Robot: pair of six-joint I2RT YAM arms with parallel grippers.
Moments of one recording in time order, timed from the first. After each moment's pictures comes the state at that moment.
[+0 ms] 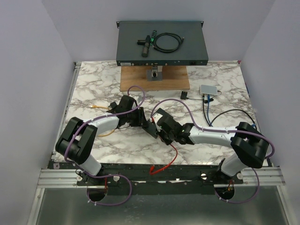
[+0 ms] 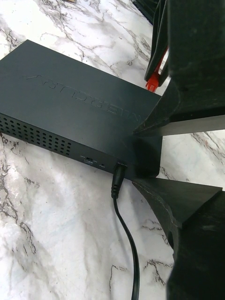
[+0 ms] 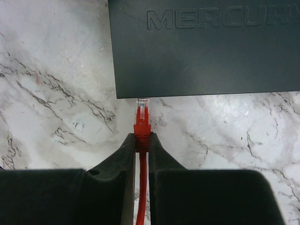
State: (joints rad) left arm -0.48 1.58 0.76 -0.04 0.38 -0.52; right arm 1.00 1.55 0.81 -0.20 0.11 0.12
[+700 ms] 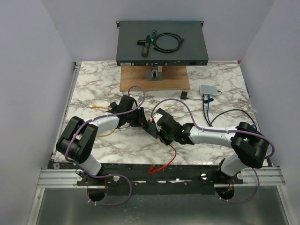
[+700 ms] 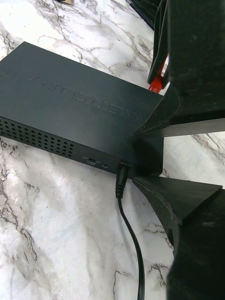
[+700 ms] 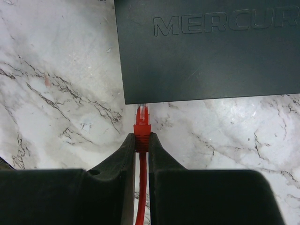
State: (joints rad) left arm -0.48 1.59 0.76 -0.03 0.40 -0.52; right arm 1.00 1.55 0.81 -0.20 0.09 0.14
